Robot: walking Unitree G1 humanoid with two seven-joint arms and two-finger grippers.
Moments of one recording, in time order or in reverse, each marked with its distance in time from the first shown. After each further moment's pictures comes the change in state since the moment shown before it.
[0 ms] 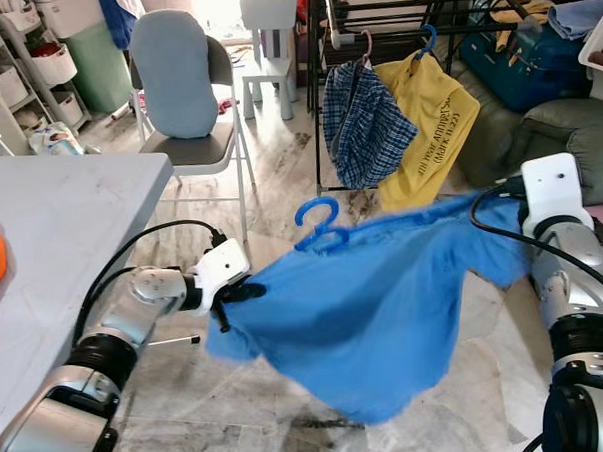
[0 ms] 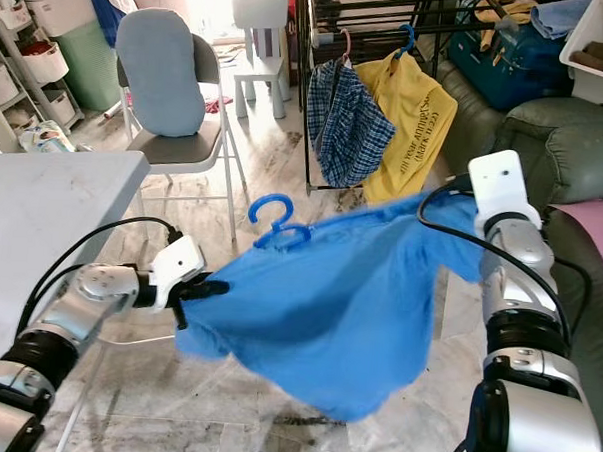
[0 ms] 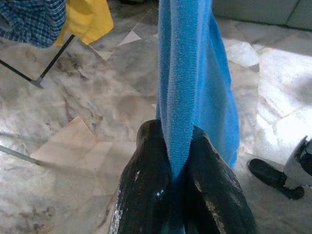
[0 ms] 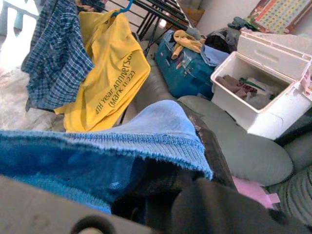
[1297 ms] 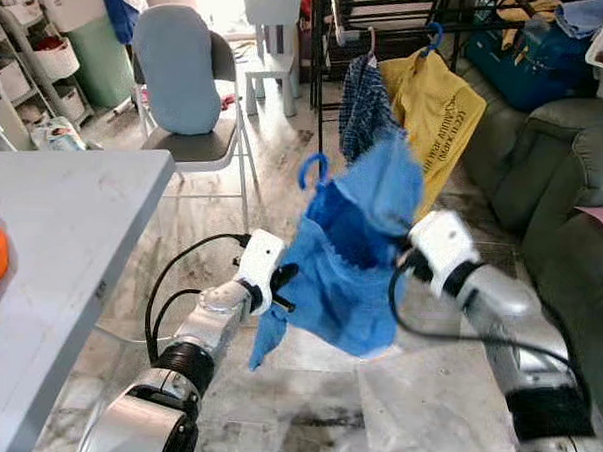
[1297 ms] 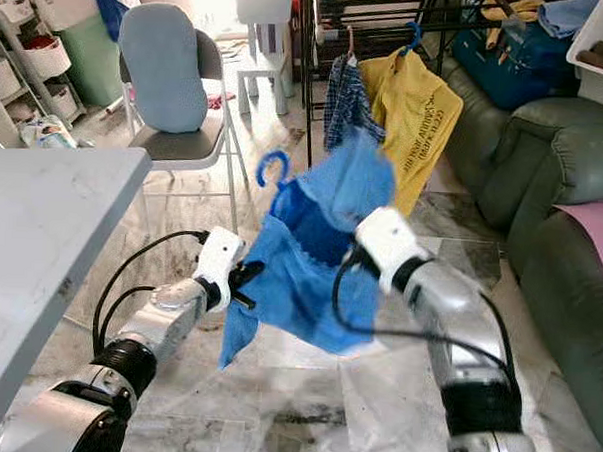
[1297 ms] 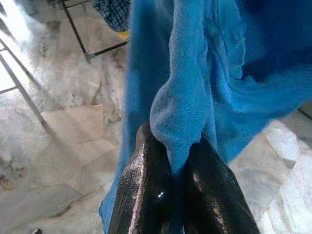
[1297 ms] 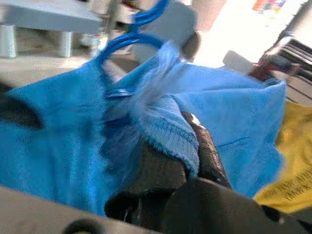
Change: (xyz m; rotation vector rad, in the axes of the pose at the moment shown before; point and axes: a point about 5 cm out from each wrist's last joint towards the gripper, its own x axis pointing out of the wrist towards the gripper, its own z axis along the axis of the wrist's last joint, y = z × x) left arm 0.066 -0.027 0.021 -0.432 -0.109 0.368; right arm -0.080 0.102 -0.034 0.023 0.103 0.910
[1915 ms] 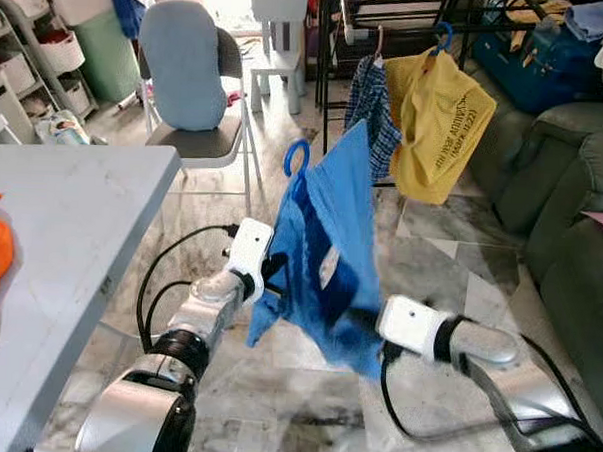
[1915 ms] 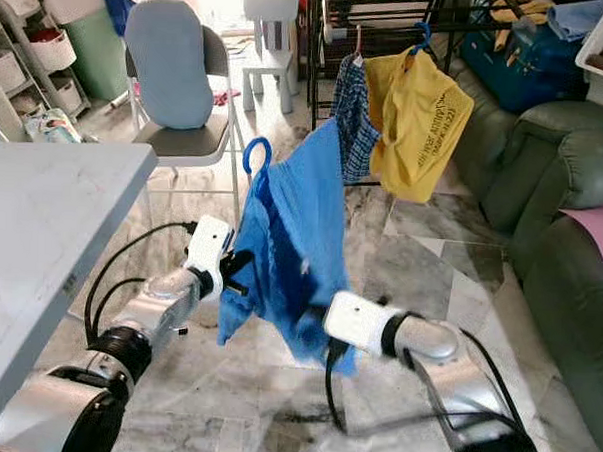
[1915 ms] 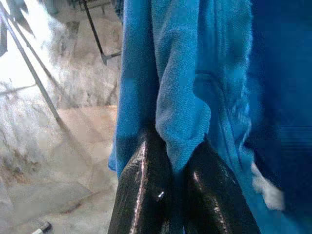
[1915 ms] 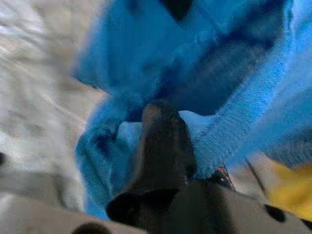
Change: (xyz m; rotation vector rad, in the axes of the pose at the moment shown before) left arm -0.001 0.016 0.011 0.003 -0.018 0.046; right arm -0.021 0.028 -0.053 -0.200 0.326 0.136
